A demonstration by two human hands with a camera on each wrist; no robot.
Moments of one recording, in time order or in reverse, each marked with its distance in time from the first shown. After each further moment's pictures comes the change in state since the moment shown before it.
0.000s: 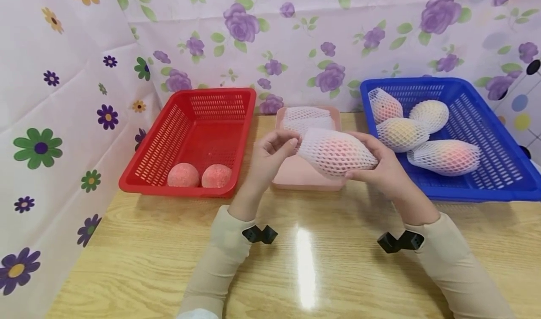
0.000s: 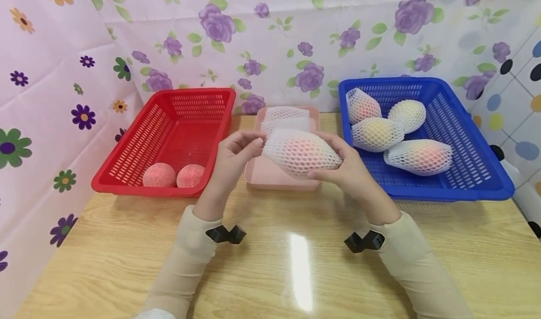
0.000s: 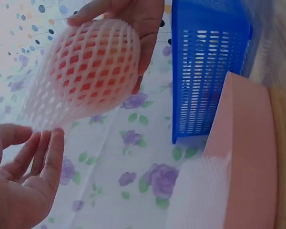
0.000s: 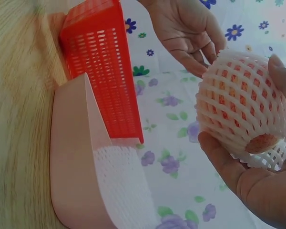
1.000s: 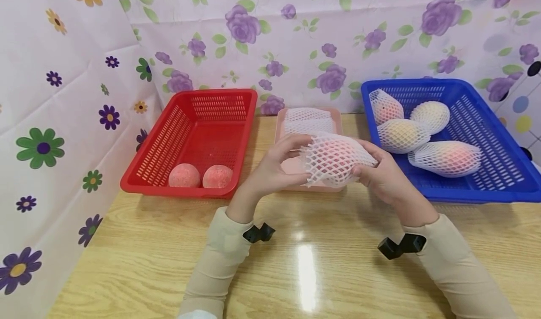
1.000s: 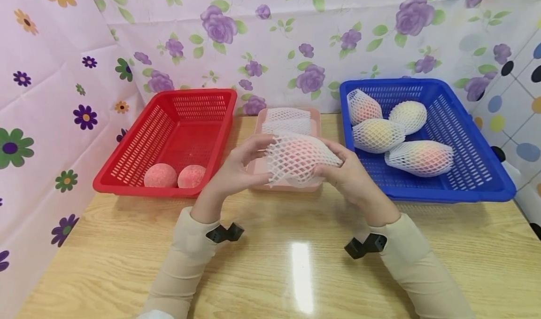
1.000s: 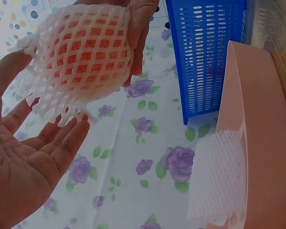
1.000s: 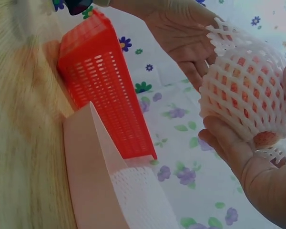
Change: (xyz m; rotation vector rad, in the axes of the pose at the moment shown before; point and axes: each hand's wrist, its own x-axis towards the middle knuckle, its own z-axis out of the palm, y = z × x) left_hand -0.005 0.005 -0.009 0.308 -0.418 0.283; right_hand -0.002 0.013 0.001 0.523 -0.161 0.034
